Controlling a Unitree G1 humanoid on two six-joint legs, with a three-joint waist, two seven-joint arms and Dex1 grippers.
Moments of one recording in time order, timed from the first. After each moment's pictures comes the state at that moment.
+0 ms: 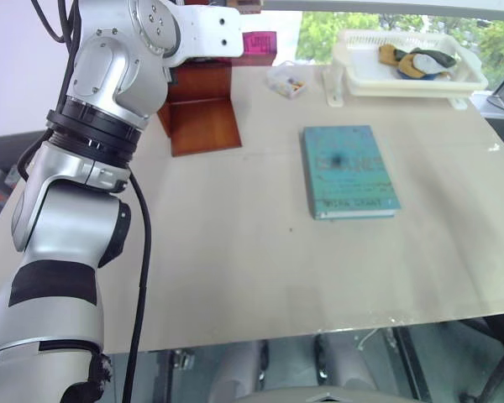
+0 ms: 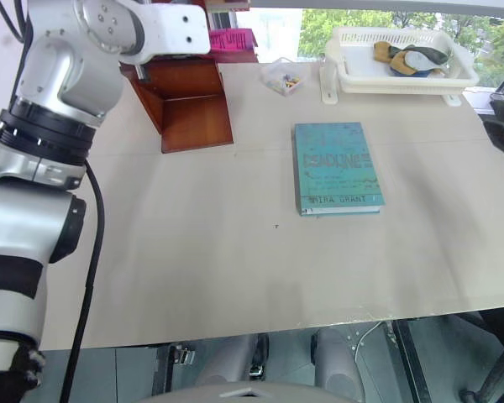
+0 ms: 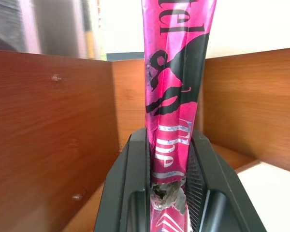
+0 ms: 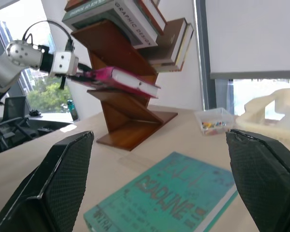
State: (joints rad) left arm -1.44 0.72 -0.48 0.42 0.73 0.42 -1.06; right arm -0.75 -1.00 -0.45 0.78 0.71 0.40 1.54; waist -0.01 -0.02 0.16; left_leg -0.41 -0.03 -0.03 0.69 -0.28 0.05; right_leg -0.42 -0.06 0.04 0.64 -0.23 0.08
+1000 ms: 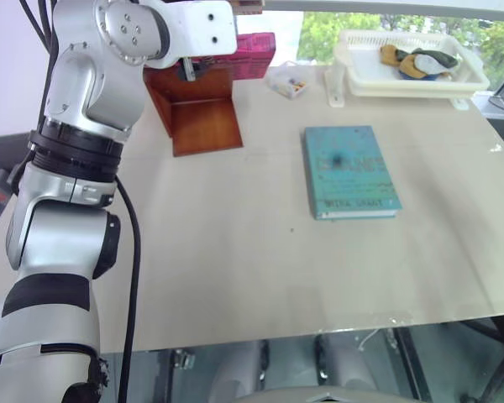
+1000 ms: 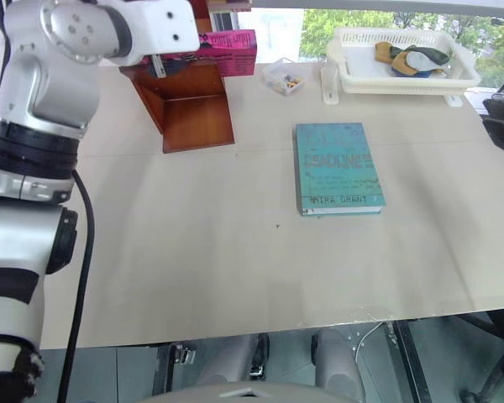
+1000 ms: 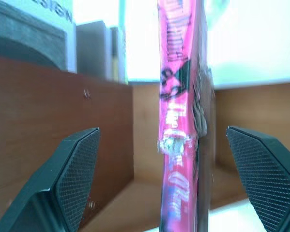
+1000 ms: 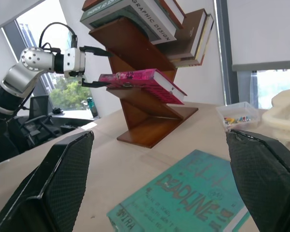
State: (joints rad) left arm -1.28 0.73 -0.22 0.31 0.51 0.26 -0.89; right arm -0.64 -1.06 -0.37 0.70 0.85 0.49 1.54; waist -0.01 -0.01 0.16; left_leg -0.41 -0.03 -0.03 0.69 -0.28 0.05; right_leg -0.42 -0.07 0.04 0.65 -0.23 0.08
